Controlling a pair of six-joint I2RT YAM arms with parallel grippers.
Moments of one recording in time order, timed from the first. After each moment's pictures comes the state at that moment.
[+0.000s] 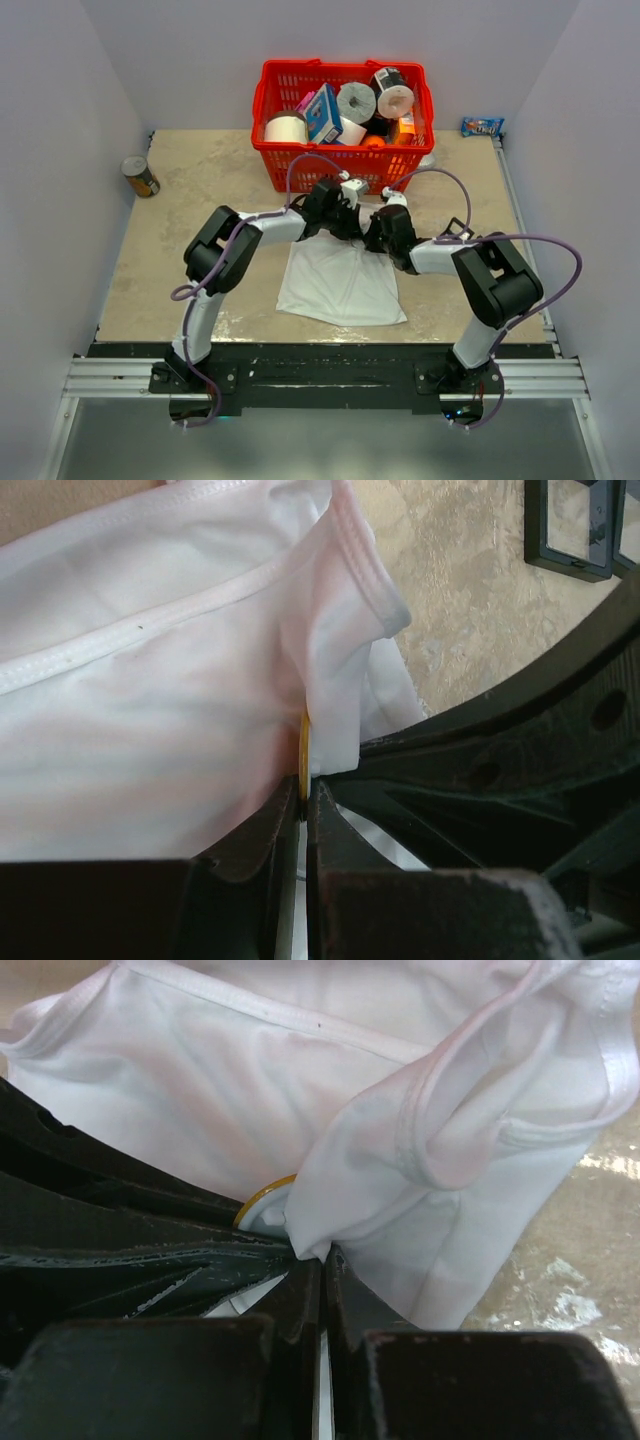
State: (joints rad) left arm -0.68 2.17 1.44 0.07 0.38 -0.25; right arm 0.48 1.72 0.74 0.32 0.12 0.51
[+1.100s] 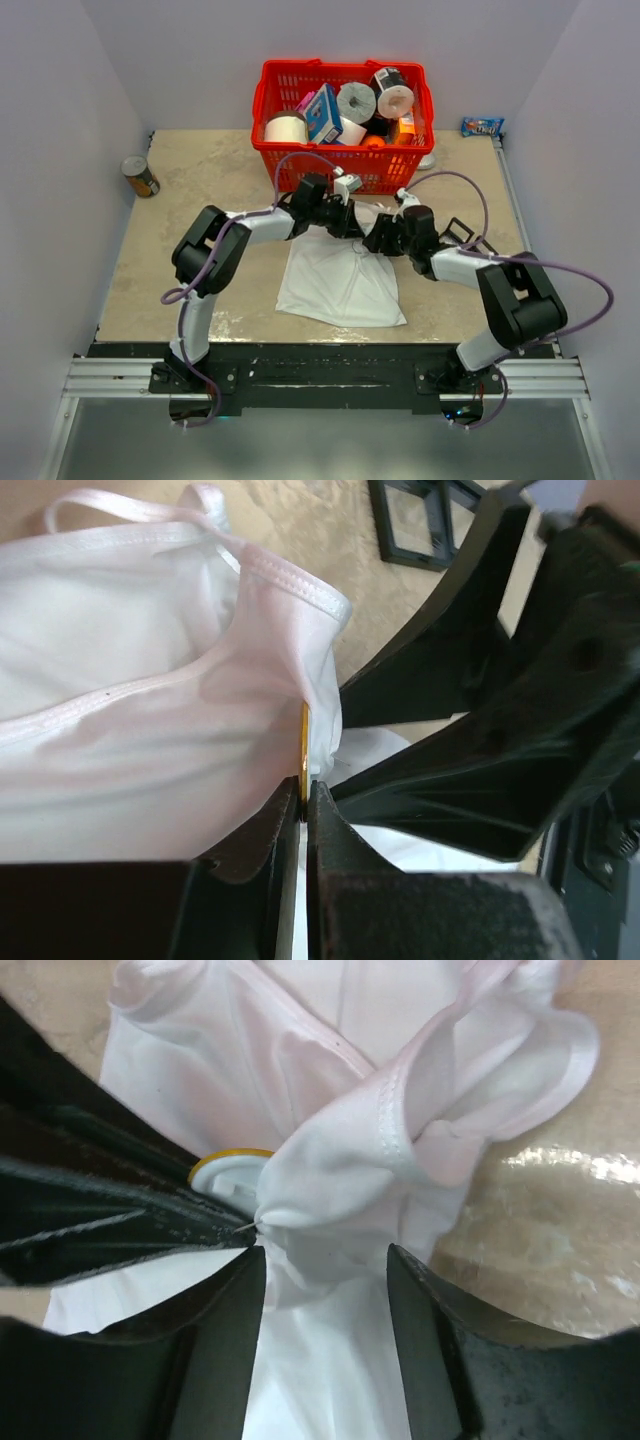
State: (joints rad) left arm -0.62 2.10 1.34 0.20 0.63 -0.29; right arm 0.36 1.58 0.65 0.31 -0.18 0.47
